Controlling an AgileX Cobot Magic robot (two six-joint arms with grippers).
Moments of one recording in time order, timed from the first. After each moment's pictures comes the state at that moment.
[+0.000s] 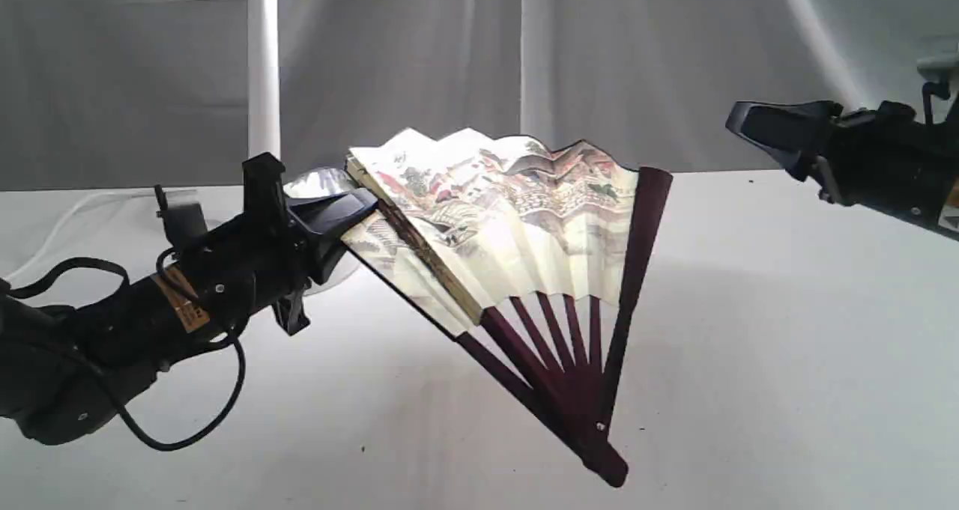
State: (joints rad) left arm -0.19 2.06 -0.87 0.66 -1.20 -1.74; right arm -0.21 1.90 -1.01 -1.08 -1.04 1.11
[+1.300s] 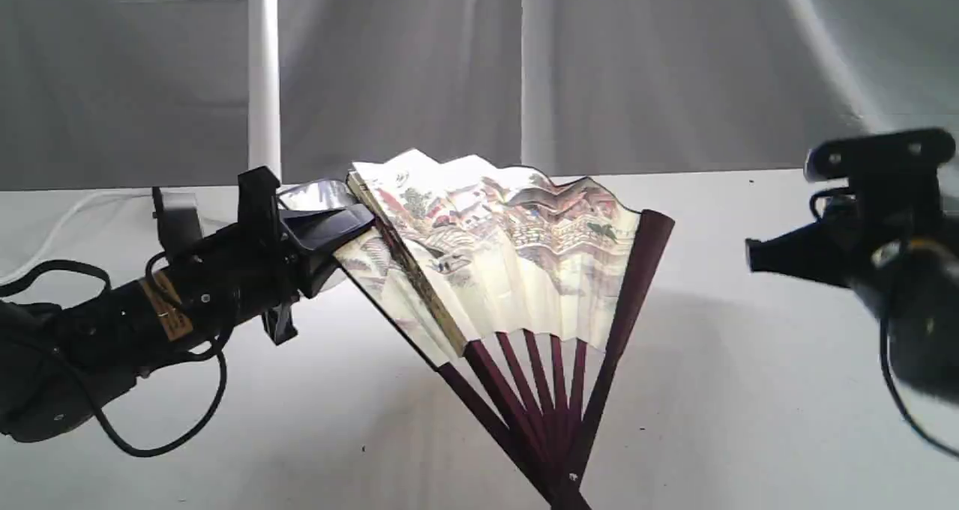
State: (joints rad) left arm -0.15 2.06 -0.87 0.77 -1.20 -1.74; right arm 0.14 1.84 -0.71 0.40 -0.80 -0.37
